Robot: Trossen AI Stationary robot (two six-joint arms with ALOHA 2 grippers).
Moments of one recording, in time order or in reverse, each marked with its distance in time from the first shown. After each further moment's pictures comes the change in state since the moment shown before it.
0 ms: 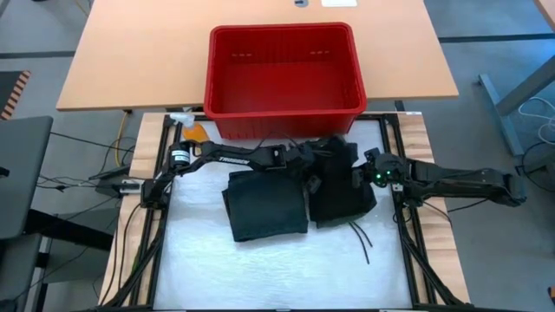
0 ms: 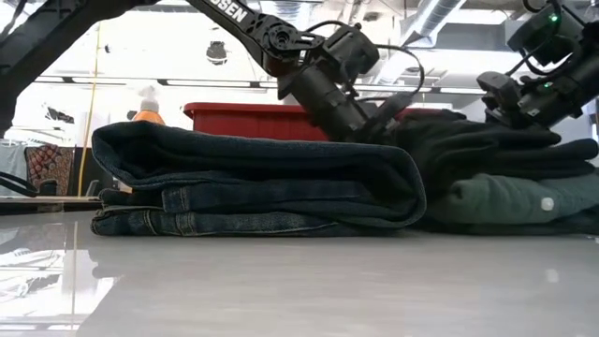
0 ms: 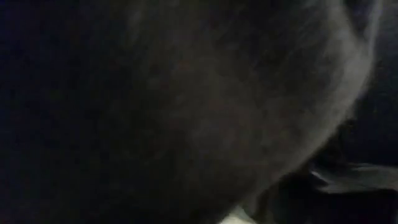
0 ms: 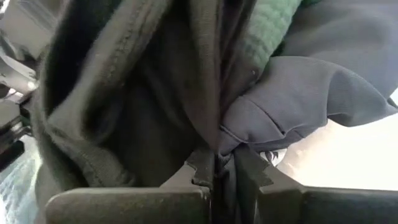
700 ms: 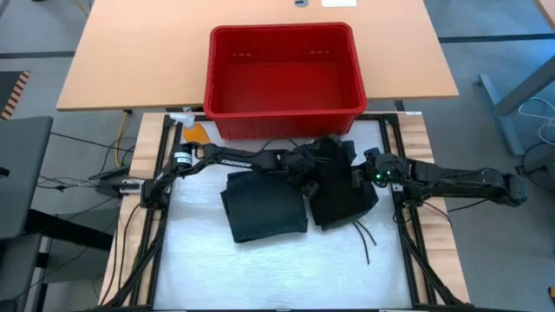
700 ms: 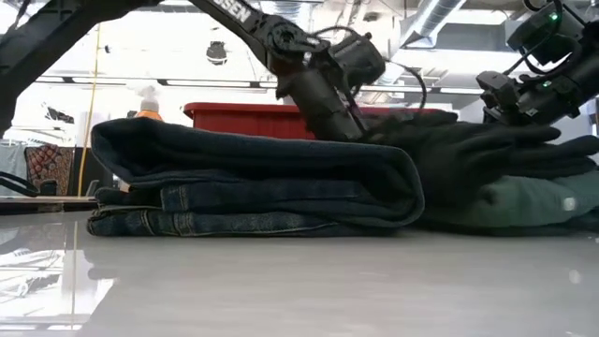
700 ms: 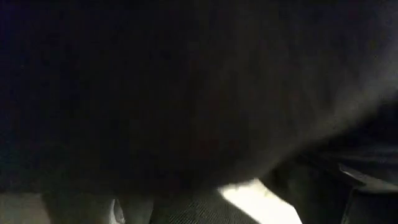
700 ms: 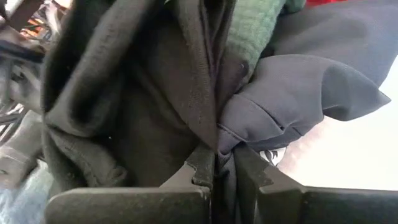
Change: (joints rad) left arm -0.026 0.018 0.030 -0.187 0.002 -0.107; right arm -0.002 0.001 -0.003 0.021 0.021 -0.047
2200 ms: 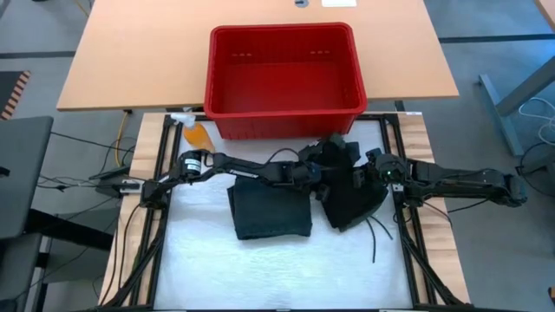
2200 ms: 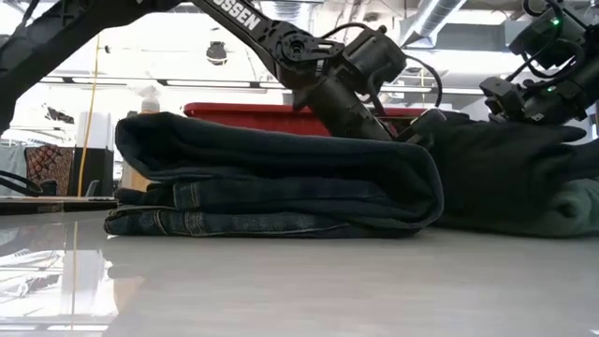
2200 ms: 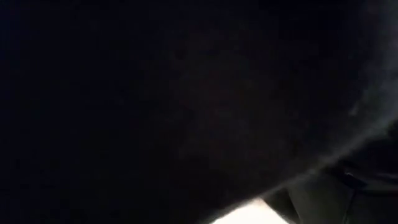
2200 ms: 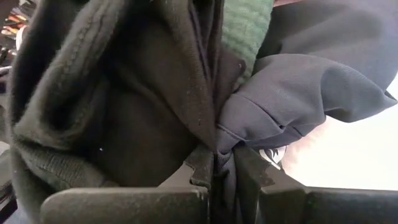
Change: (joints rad) left arm -0.074 0.133 0.050 0.203 -0.077 -0.251; right arm 0.000 0.000 -0.002 -0.058 0.006 0.028
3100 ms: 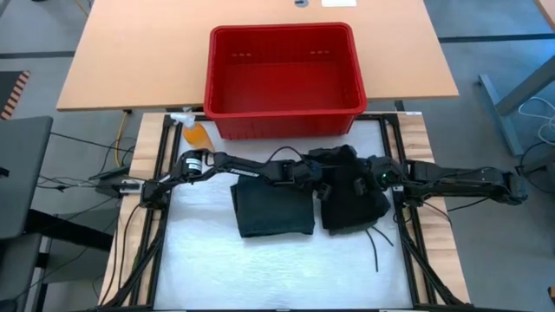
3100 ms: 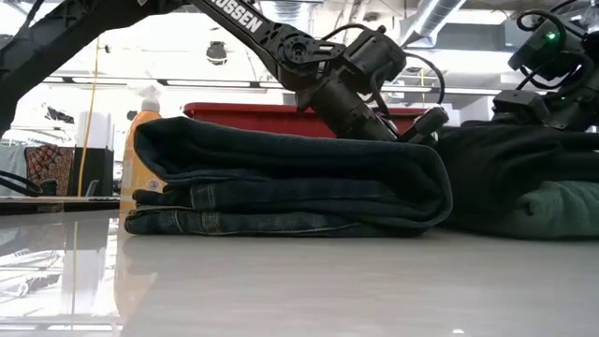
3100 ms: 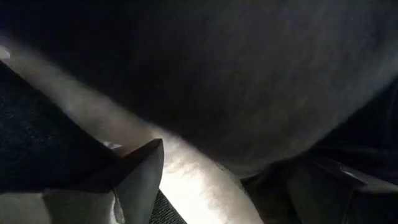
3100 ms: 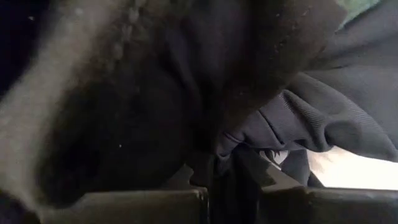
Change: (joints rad) left arm 0.023 -0.005 0.021 0.038 -0.016 0.042; right arm 0.013 0.052 0.001 -0.145 -0.197 0.070
